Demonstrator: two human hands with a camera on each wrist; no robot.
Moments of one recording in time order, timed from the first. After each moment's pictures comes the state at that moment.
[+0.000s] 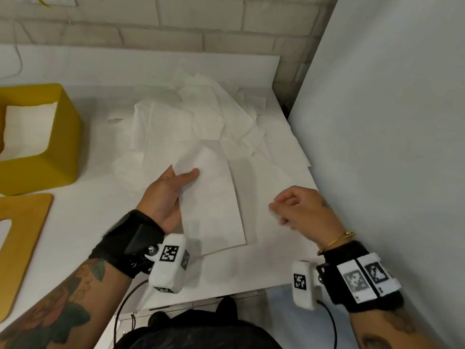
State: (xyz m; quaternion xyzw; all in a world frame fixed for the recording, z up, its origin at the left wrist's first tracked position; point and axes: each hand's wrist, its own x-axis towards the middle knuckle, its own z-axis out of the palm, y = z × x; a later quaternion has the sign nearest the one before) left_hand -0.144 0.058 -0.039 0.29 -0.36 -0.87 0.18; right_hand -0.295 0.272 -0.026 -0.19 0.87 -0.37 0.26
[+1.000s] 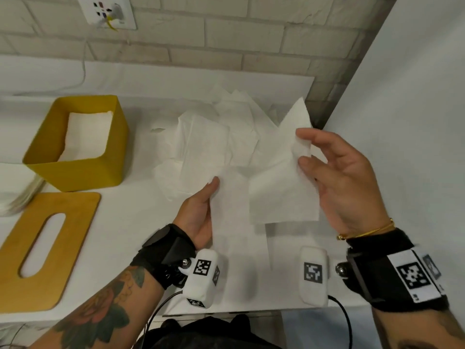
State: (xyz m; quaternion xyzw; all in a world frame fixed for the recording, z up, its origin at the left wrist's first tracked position) left_hand -0.132 0.049 -0.059 0.29 -0.27 -0.91 0.11; right_hand -0.277 0.213 0.047 -0.32 0.61 -0.69 0.21
